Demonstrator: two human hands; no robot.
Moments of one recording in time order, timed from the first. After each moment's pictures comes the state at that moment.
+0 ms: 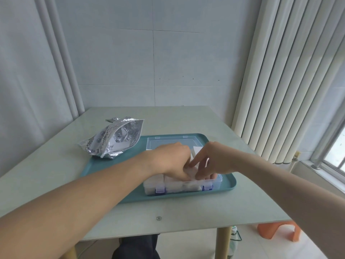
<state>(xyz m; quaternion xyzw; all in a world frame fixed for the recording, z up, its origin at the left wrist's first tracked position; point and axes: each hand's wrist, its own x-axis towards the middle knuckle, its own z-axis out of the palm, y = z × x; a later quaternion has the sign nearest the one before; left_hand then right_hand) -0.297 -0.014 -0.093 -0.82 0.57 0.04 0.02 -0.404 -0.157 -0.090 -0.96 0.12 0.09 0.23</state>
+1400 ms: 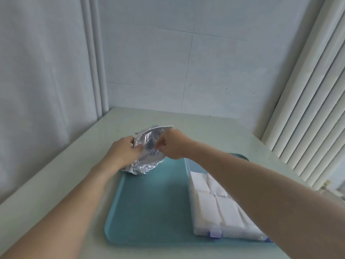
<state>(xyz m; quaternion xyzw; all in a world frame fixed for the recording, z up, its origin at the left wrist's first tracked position) -0.083 0.115 -0.135 -0.91 0.22 -0.02 -0.35 -0.166 -0.042 -0.082 -0.99 0.04 -0.03 0.14</state>
